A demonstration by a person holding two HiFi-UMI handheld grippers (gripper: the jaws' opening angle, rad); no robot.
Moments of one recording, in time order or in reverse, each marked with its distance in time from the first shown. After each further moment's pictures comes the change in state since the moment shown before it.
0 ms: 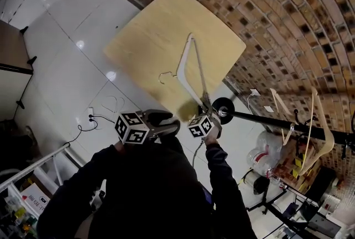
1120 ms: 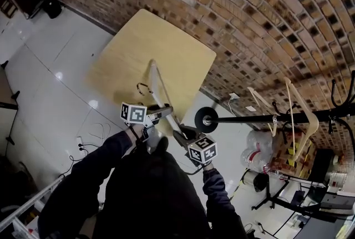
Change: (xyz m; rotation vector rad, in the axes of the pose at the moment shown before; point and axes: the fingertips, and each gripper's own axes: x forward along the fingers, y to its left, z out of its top) left arm 0.081 0.084 0.064 -0.288 -0.134 -0.159; right arm -0.146 0.020 0.067 0.621 -0.428 0.545
